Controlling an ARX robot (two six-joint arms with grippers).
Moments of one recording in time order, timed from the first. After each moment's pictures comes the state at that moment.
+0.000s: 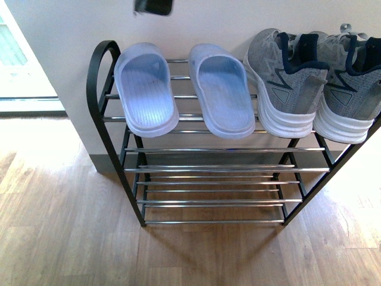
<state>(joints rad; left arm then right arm) -0.51 1.92 1.44 -0.29 -0.61 -0.21 0.00 0.00 0.02 0.00 0.00 -0.01</state>
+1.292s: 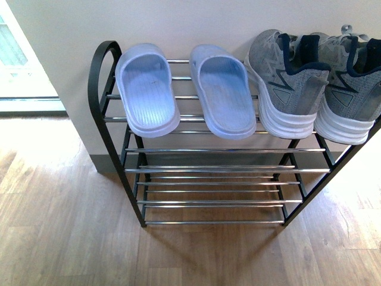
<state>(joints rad) 0.00 0.74 0.02 0.71 -0.01 -0.01 0.00 0.00 0.02 0.00 0.00 -0.01</state>
